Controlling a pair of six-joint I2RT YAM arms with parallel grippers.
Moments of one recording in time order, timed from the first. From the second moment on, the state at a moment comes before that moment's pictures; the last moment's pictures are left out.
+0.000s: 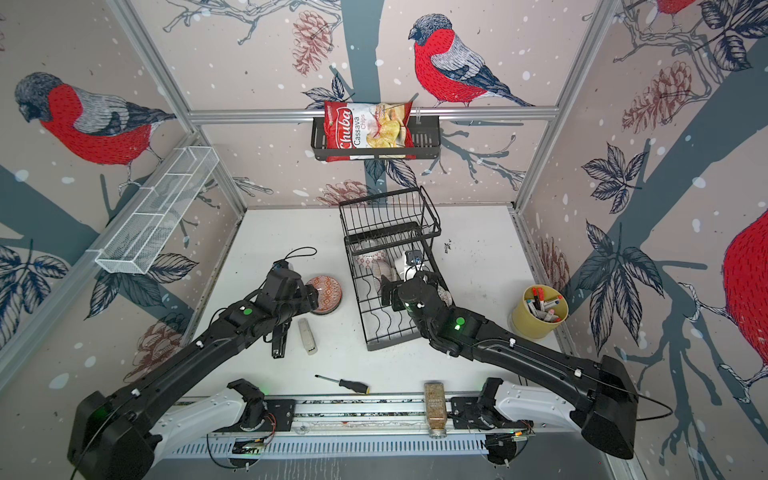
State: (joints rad) left arm -0.49 1.06 0.74 -0.57 -0.20 -0.68; right arm 1.05 1.10 0.83 -0.20 0.56 0.39
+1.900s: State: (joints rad) left arm -0.43 1.27 0.79 -0.53 -0.21 -0.57; right arm 1.06 1.31 0.94 -0.28 0.56 0.39
